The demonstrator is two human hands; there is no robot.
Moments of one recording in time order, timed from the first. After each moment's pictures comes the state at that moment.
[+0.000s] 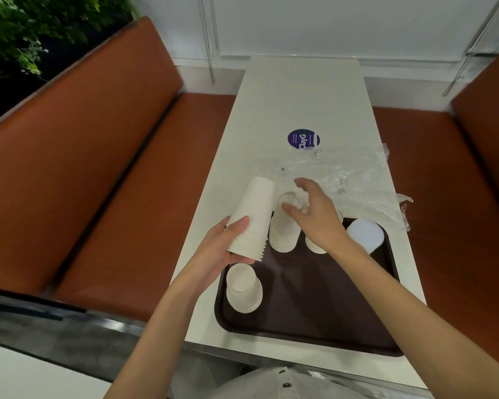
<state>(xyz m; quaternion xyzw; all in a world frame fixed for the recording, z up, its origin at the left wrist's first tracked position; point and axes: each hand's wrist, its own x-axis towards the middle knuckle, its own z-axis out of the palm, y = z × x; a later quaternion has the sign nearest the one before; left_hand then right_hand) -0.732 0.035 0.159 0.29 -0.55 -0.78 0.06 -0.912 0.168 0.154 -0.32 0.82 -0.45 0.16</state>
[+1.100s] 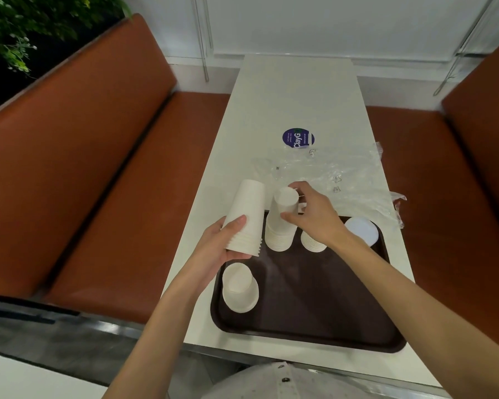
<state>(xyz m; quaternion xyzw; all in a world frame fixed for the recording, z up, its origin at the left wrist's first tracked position) -0.738 0.037 0.156 0.31 -0.54 -0.78 0.07 -0.933 0.171 0.144 -0.36 0.82 -0.41 0.19</state>
